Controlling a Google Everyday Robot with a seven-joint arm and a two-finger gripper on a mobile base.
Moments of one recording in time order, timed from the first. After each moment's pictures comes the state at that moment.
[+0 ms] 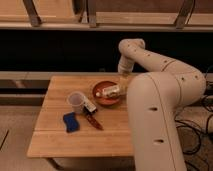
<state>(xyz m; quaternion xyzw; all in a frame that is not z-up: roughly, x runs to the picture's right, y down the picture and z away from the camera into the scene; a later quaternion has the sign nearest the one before) 0.102 -0.045 0.897 -0.31 -0.07 0.03 0.95</state>
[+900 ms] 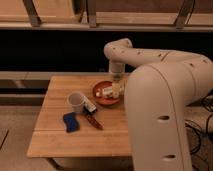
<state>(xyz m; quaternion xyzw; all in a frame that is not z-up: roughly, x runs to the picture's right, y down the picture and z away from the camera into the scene) 0.055 0.004 0.826 -0.34 0.00 0.01 0.94</state>
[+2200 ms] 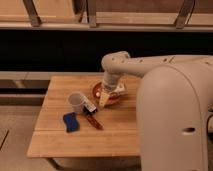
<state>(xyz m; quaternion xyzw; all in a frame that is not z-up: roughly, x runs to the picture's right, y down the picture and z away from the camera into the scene) 0.009 0.050 0.815 -0.32 -0.03 0.21 0.92</state>
